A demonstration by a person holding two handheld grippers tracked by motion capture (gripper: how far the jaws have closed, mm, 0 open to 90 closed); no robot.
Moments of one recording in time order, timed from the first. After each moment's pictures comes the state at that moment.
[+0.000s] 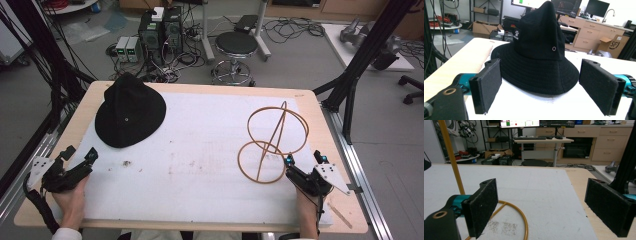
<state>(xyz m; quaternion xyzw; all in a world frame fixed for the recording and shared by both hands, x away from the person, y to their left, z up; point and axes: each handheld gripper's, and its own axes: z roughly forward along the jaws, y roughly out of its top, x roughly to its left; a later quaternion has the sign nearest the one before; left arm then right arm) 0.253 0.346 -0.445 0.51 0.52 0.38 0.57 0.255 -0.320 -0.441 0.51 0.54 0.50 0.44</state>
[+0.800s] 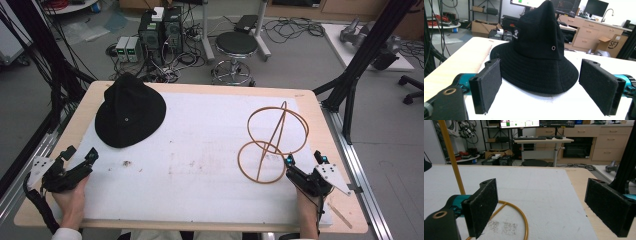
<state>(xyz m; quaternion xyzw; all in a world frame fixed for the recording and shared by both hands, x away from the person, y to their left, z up) 0.253 0.346 -0.445 0.52 0.52 0.38 0.57 0.254 -0.321 -0.441 0.51 0.54 0.50 0.44</state>
